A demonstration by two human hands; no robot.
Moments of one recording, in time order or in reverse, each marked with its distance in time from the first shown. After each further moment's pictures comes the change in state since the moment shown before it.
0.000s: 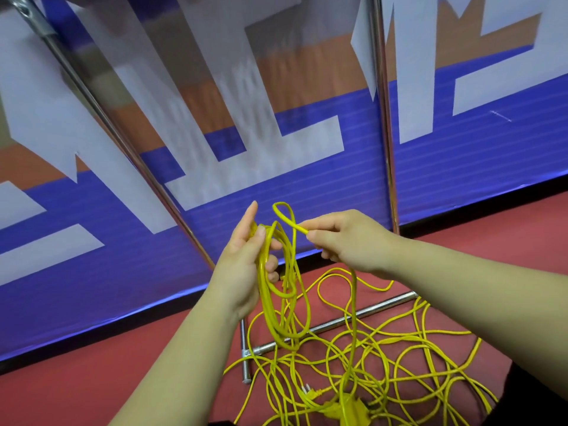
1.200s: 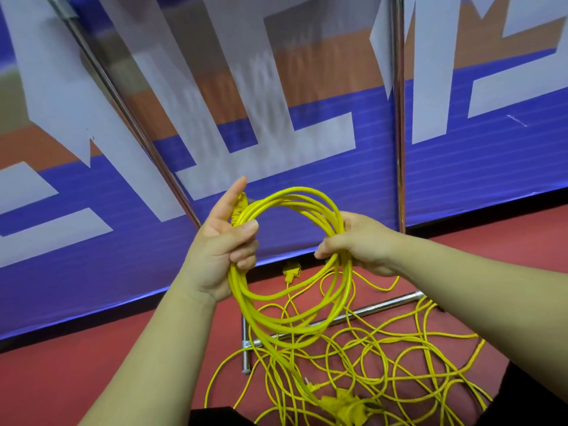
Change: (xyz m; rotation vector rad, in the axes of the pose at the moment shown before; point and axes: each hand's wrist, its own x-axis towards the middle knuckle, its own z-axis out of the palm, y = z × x) left_hand -0.011 0.035 -0.031 -0.136 -0.213 0.092; right_hand 0.017 0.028 0.003 0.335 -0.134 0.180
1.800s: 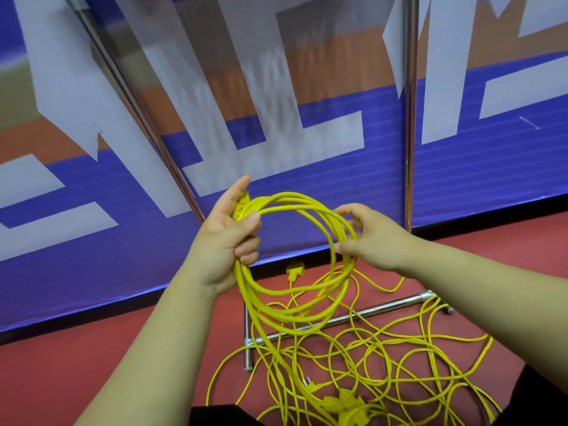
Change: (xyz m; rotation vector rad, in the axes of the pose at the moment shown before) left_hand 0.004 0.001 -0.013 0.099 0.079 0.009; right_hand -0.003 0.000 -0.008 -0.483 0.181 -0.128
